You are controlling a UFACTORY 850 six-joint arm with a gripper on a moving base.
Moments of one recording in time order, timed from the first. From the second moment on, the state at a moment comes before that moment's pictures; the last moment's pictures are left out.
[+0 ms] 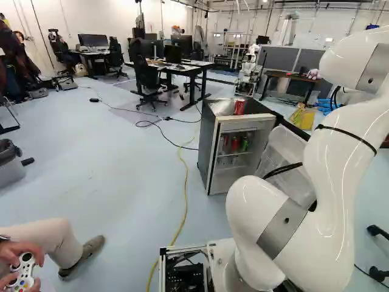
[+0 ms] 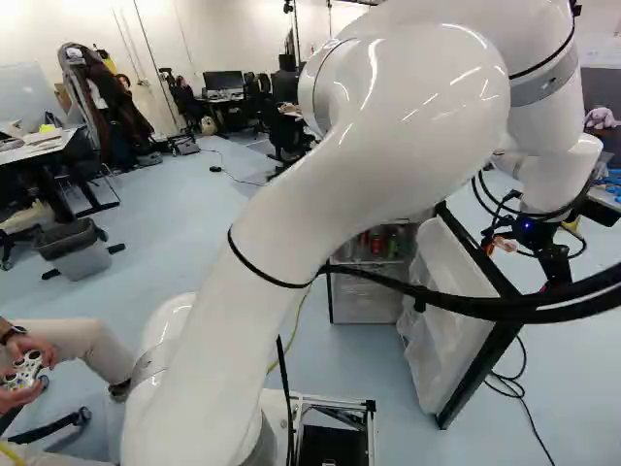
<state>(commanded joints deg) -60.4 -40.0 -90.3 3.9 -37.7 0.0</state>
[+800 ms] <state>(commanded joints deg) -59.0 -33.9 -81.0 3.9 -37.7 0.0</state>
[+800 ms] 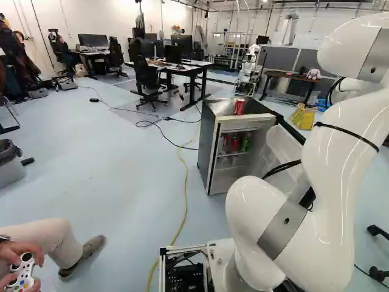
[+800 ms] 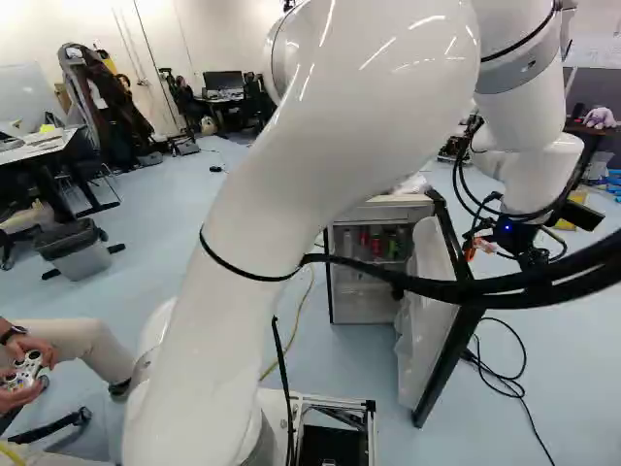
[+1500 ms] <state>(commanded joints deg) -56.1 -28.9 -73.7 3.9 -37.7 0.0</state>
